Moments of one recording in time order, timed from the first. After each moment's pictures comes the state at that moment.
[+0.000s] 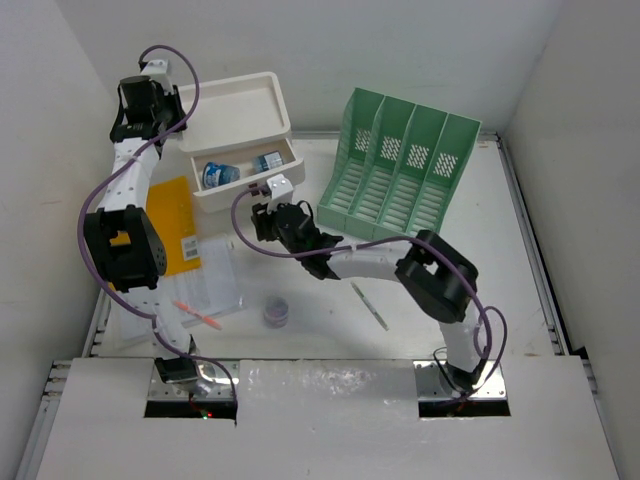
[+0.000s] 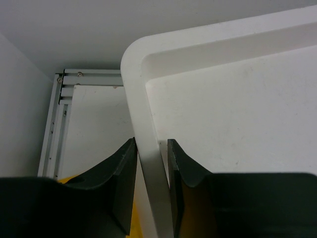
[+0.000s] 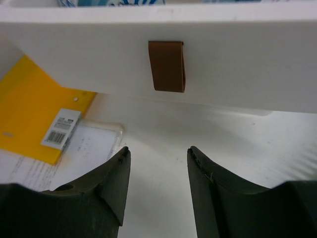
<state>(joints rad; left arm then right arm) 0.16 1.94 1.83 -0.31 0.14 0.01 0.96 1.99 1.25 0.55 0.36 0.19</state>
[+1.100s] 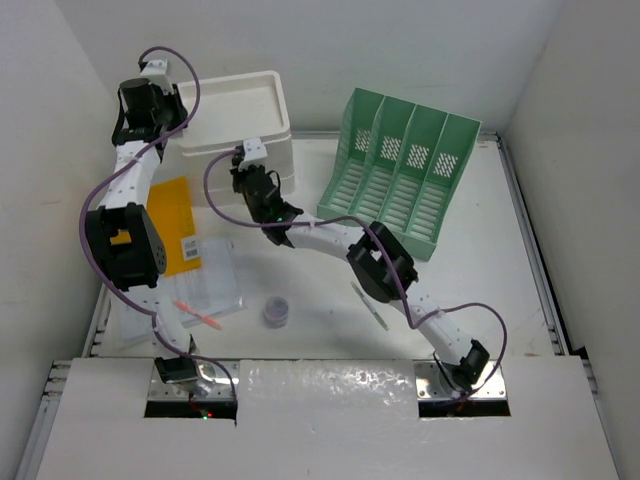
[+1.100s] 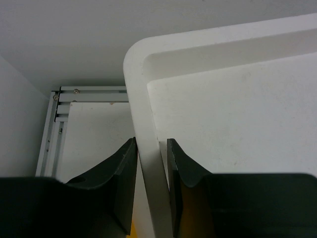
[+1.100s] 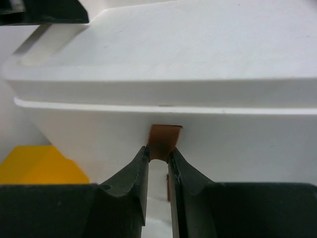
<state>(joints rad) 0.17 1.96 1.79 -0.19 0.18 0.01 0.92 2.51 2.01 0.60 0.55 0.09</state>
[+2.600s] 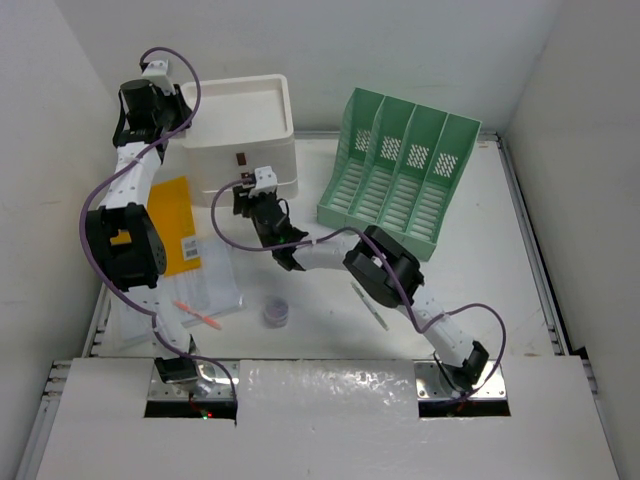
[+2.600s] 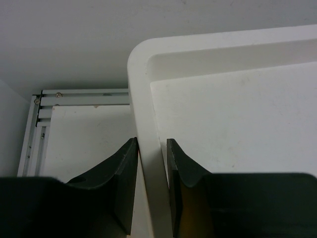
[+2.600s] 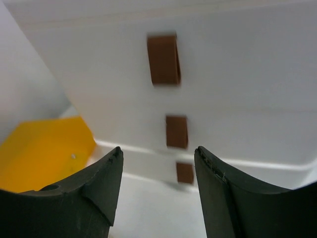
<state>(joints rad) 0.16 1.95 1.77 -0.16 0.24 -0.03 0.95 2.43 1.64 0.86 0.57 0.13</state>
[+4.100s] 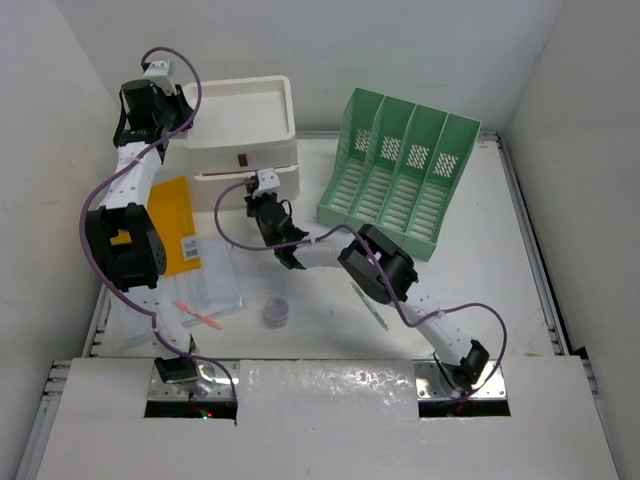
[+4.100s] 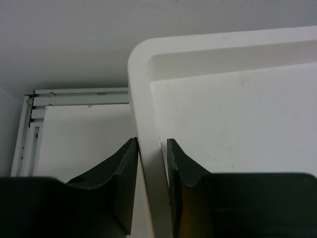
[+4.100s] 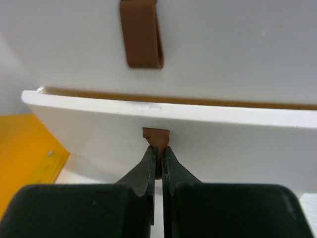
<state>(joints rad) 0.16 1.95 1.77 -0.16 0.25 -0.03 0.92 2.56 1.78 0.89 0.57 0.09</state>
